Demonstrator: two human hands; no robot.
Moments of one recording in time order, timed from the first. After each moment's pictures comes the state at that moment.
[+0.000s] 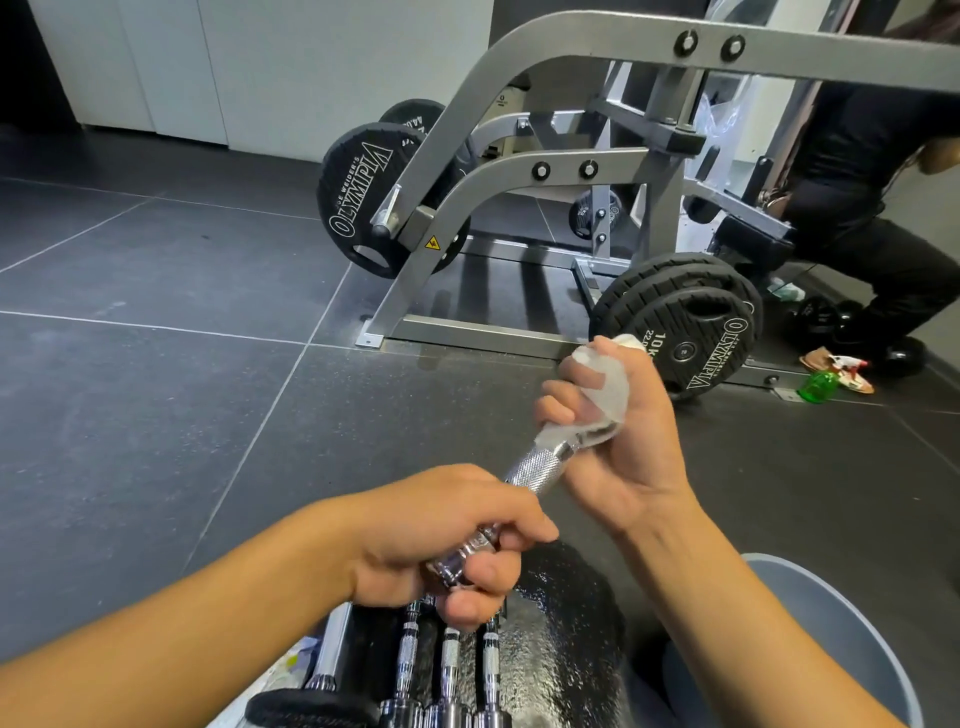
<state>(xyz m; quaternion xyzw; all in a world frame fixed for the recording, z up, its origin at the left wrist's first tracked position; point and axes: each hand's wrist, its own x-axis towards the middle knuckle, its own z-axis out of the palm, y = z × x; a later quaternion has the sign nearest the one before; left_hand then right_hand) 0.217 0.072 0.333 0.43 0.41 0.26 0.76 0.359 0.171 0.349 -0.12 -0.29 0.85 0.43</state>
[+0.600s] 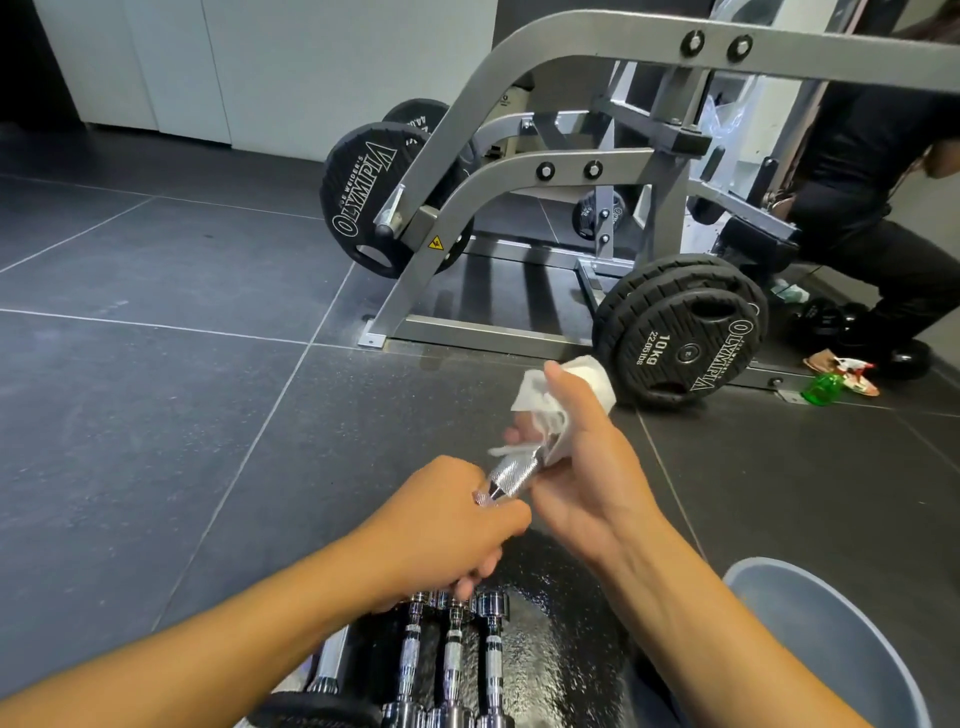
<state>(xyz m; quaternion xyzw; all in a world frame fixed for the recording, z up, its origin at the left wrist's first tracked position) 0.222 0.077 0.310 0.54 0.63 0.34 0.45 0.338 0.155 0.330 -0.34 -0.29 0.77 0.45</state>
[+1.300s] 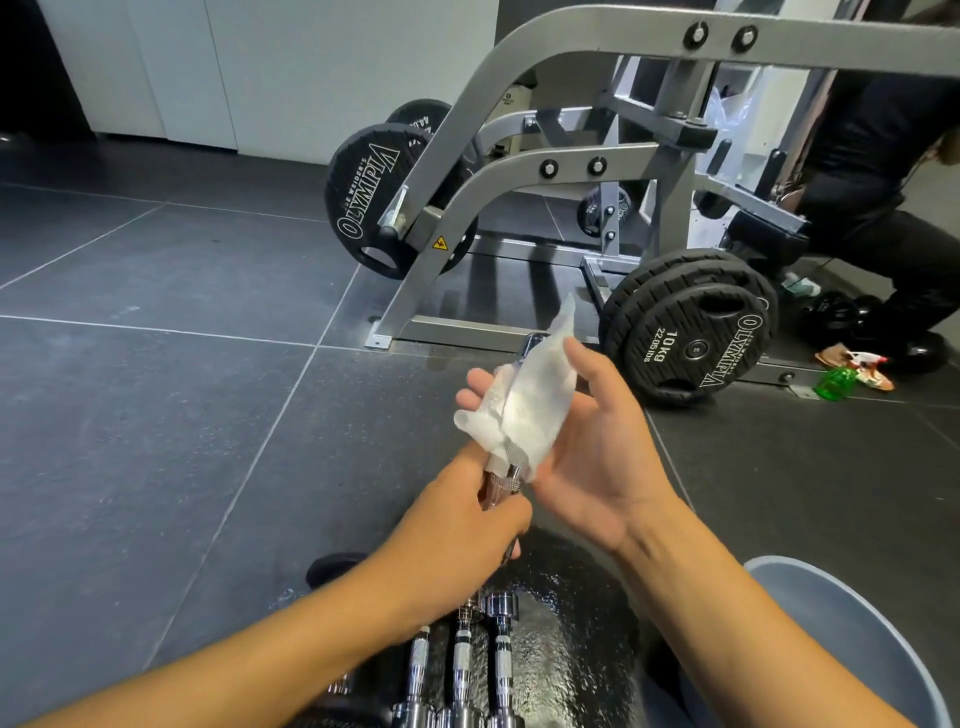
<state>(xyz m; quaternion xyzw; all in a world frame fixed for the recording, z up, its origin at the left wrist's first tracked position) 0.236 0.073 0.303 0.52 0.62 0.44 0.38 0.344 0.158 0.346 -0.24 -0.31 0.86 0.33</state>
